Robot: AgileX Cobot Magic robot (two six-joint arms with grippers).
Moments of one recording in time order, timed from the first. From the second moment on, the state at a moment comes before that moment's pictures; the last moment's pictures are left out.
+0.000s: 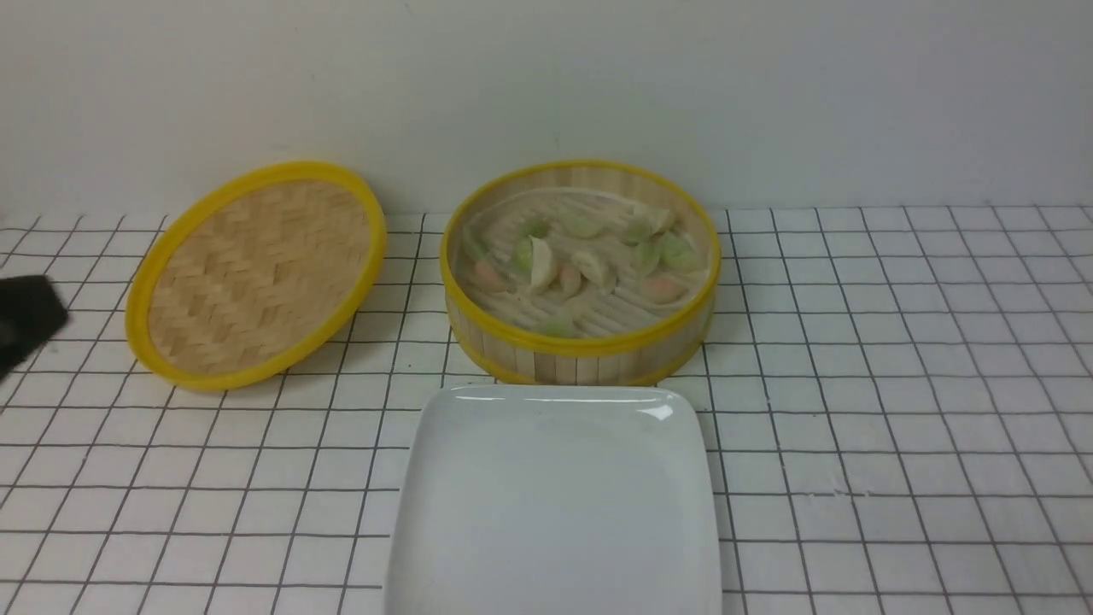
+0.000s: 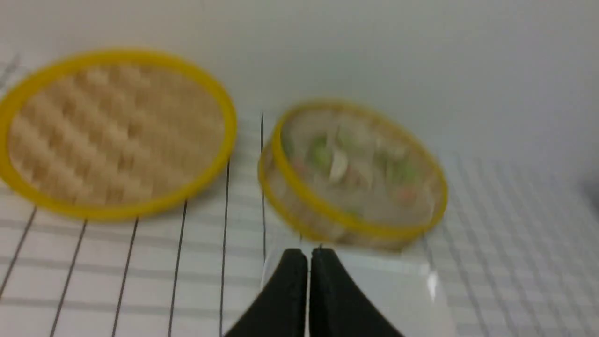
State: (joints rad) right arm -0.01 -0.02 0.03 0.71 0.05 0.24; left arm -0.01 0.76 -0.87 -0.44 0.79 0.02
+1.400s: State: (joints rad) right arm 0.01 0.94 -0.84 0.25 1.16 -0.05; left arm -0.33 2.49 -2.35 -0.28 1.08 0.36
